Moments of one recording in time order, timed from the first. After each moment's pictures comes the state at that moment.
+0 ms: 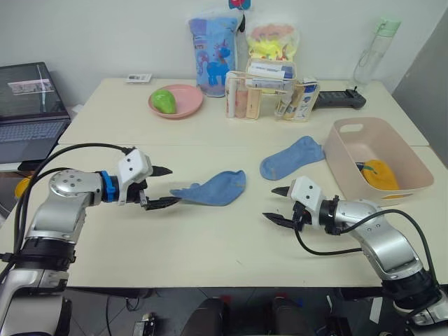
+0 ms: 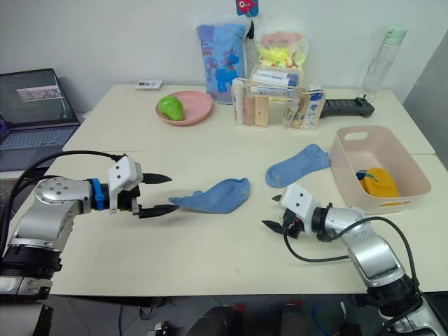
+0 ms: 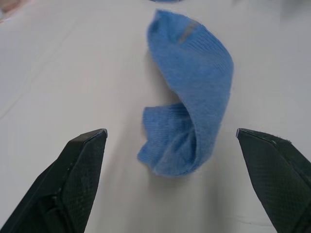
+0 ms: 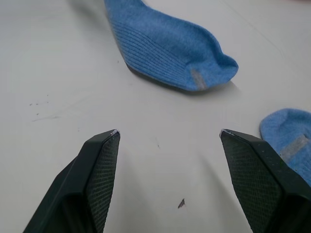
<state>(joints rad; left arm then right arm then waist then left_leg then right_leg) -0.52 0.84 -0.10 0.36 -0.17 -0.02 -1.26 -0.29 -0.62 0.21 -0.35 0.18 0.51 0.86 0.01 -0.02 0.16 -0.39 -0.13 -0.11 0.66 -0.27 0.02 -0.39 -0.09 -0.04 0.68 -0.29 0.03</state>
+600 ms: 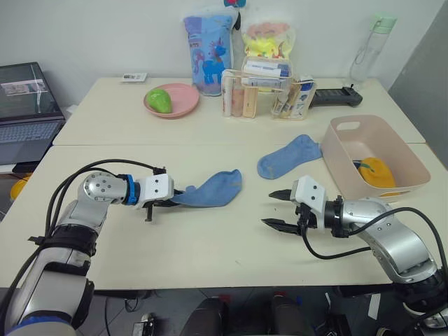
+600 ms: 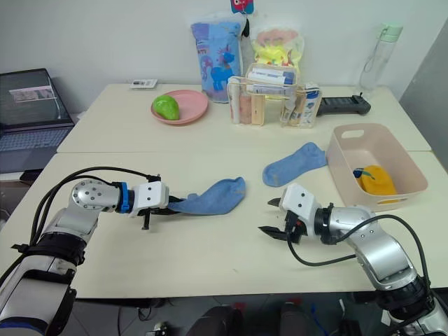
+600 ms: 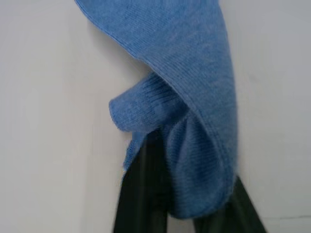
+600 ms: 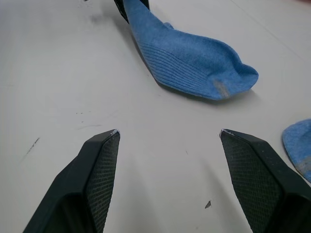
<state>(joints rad) -0.56 0.77 -0.18 0.56 -0.04 -0.29 -1.29 -0.30 -0.65 0.20 -0.45 0.27 0.60 0.87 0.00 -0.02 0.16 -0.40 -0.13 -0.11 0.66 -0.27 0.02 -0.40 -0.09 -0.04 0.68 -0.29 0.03</state>
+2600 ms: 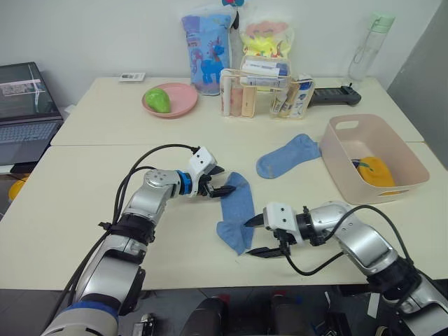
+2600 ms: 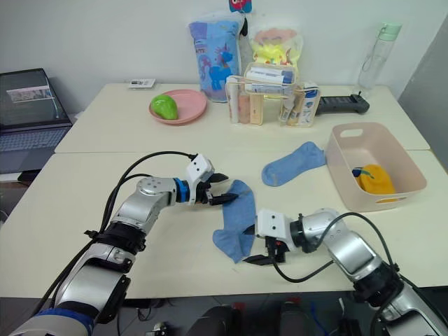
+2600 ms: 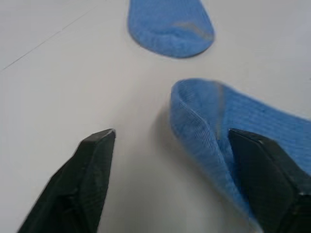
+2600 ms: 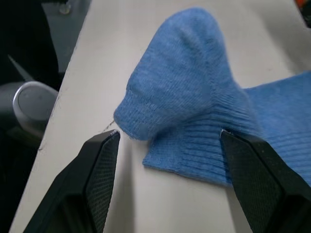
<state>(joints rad) -0.74 0.43 -0.23 0.63 -0.15 0.15 -0.97 -0.42 -0.56 0.50 -0.17 0.14 0.35 1.10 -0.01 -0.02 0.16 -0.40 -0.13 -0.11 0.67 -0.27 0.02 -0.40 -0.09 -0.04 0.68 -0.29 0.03</state>
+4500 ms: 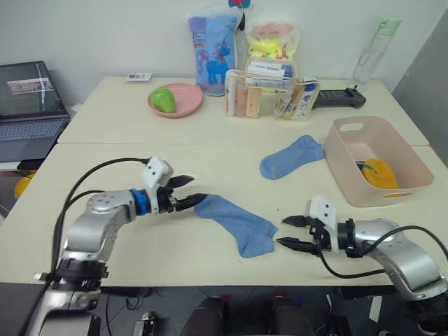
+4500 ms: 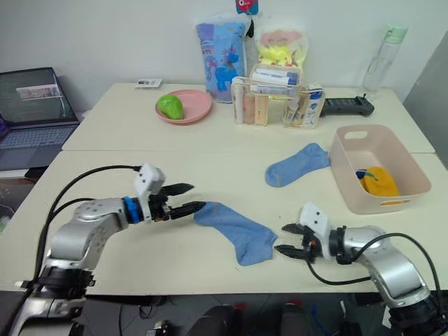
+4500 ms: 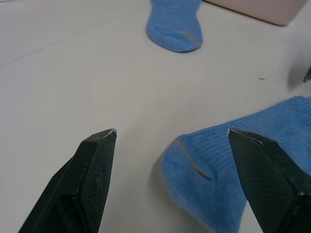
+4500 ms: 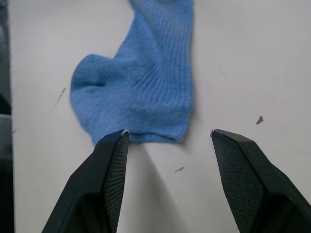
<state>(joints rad) -0.42 0.63 -0.03 0.11 -0.35 0.43 -1.01 -0.12 -0.65 0.14 -0.41 0.31 0.64 0.87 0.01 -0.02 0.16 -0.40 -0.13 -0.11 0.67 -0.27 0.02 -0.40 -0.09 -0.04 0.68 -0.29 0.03</state>
